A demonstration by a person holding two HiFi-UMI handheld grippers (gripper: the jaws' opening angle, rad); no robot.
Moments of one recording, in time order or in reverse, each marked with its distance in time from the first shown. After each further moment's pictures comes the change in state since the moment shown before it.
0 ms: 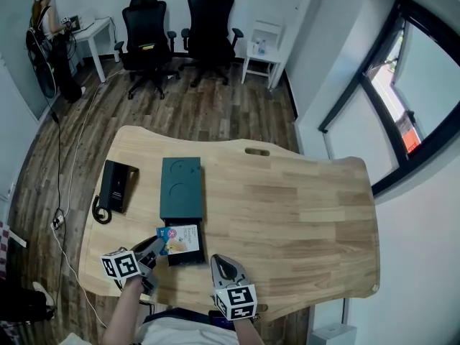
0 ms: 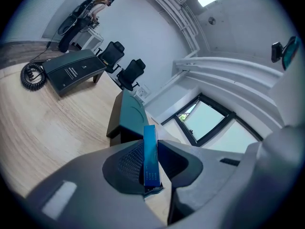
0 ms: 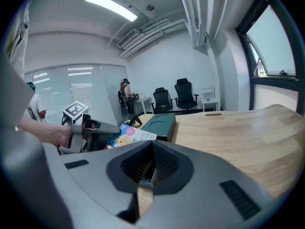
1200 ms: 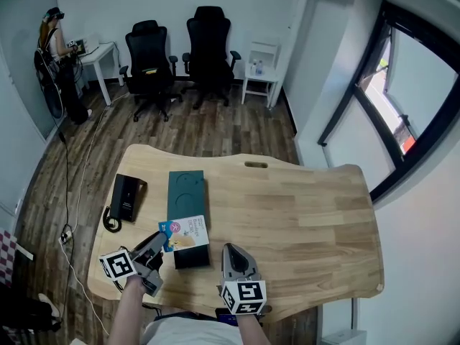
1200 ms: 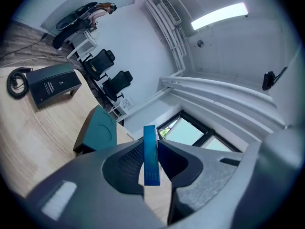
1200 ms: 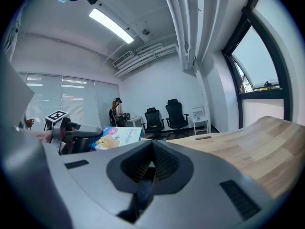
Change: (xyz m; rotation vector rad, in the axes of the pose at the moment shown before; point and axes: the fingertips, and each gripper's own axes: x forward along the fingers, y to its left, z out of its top) left arm -0.040 -0.100 0.063 -0.019 -0.167 -0.188; right arm -0.035 -0.014 0.082 0.024 -0.257 -0.121
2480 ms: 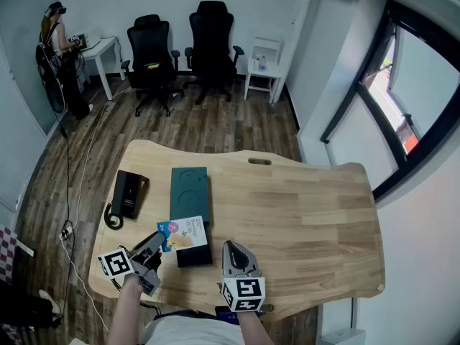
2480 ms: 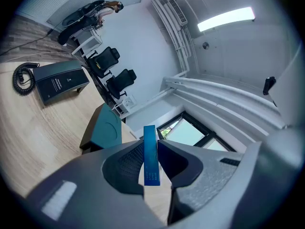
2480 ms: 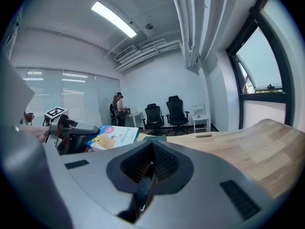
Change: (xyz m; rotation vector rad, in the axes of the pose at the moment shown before) left arm -0.010 0.017 -0.003 -0.080 0.009 0.006; right arm 0.011 0.004 -0.010 -0.034 0.054 -0.002
